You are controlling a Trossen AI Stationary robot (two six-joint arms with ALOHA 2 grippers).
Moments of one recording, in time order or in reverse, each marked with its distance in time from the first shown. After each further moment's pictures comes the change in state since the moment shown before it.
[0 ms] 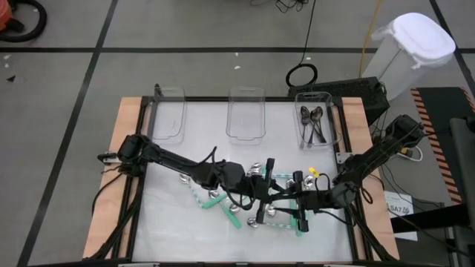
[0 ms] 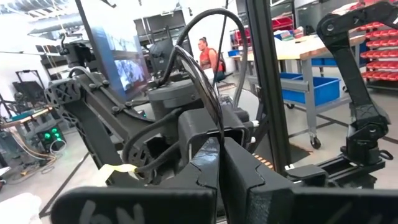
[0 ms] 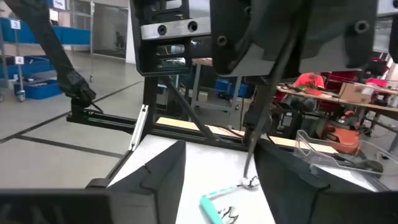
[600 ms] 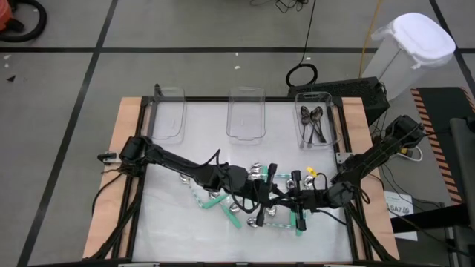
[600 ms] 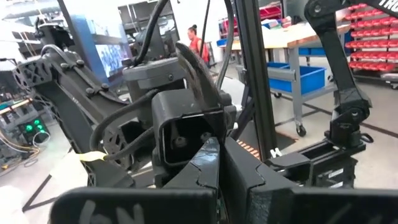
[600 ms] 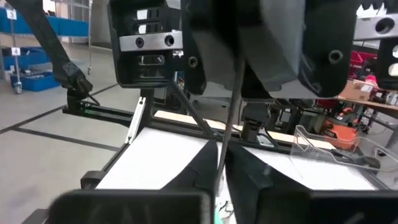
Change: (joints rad) left arm -0.003 0.028 0.000 -0.030 0.036 -0.013; right arm -0.014 0.010 0.000 -0.027 -0.015 0.002
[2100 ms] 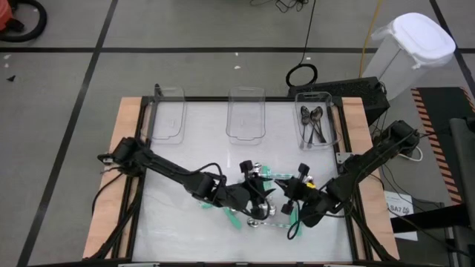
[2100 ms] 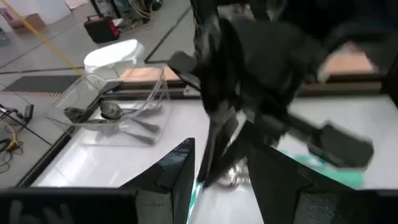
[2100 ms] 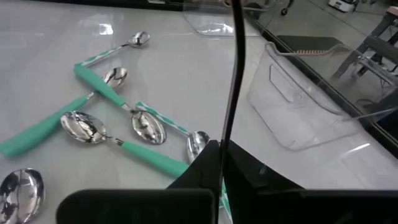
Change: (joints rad) left arm -0.101 -0.056 0.000 -0.539 -0.640 -0.310; right arm -0.026 0.124 0.256 -1.125 0.358 0.803
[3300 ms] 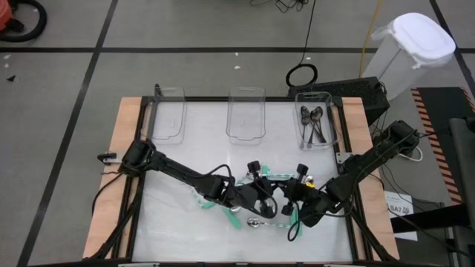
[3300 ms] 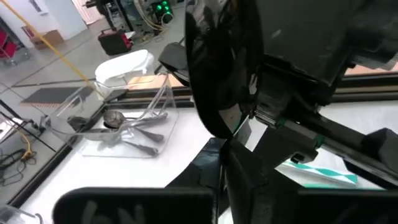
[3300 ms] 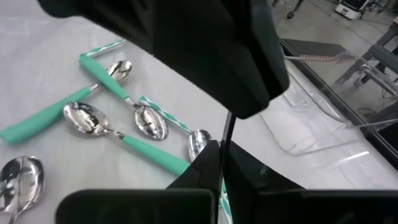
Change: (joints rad) left arm 0.041 0.108 0.000 0.185 -0.025 0.089; right arm 0.000 -0.001 0.000 0.014 -0.028 -0.077
